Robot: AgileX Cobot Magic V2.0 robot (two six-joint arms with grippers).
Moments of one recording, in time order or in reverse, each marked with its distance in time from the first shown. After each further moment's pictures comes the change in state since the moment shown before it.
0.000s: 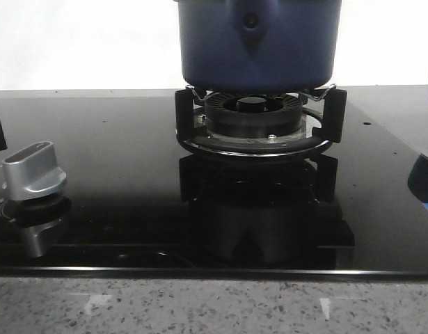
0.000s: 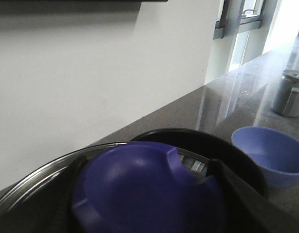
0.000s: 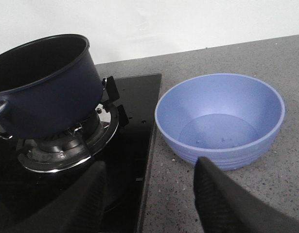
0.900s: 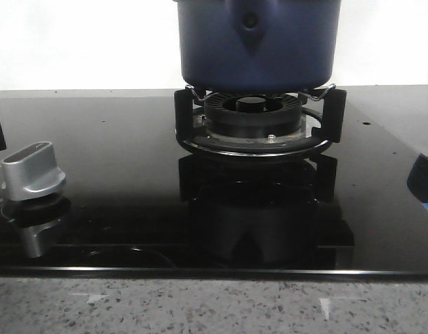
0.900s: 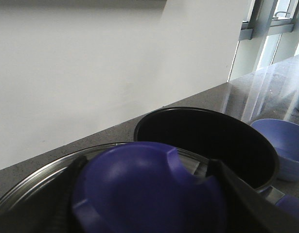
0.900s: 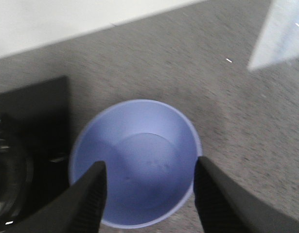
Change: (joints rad) left arm 0.031 -0.110 0.185 -0.125 -0.044 0.114; right arm -0.013 0.743 -0.623 -0.427 0.307 0.407
